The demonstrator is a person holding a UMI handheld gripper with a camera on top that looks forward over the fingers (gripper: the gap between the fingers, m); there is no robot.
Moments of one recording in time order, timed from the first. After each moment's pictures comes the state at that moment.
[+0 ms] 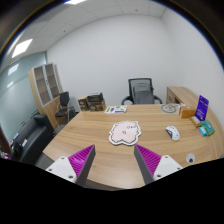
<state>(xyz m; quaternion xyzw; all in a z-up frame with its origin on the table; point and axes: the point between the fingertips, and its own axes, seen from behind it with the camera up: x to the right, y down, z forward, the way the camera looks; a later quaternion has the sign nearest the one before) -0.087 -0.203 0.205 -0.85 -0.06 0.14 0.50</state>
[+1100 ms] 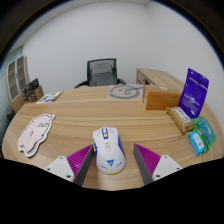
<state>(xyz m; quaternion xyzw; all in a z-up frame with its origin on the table) 0.207 0.064 -0.009 -0.90 0.00 0.03 0.44</state>
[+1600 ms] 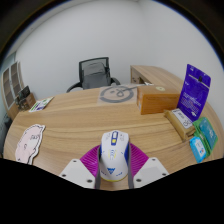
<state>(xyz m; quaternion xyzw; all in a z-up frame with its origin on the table) 0.230 0.106 -0.011 -0.90 0.04 0.03 0.44</state>
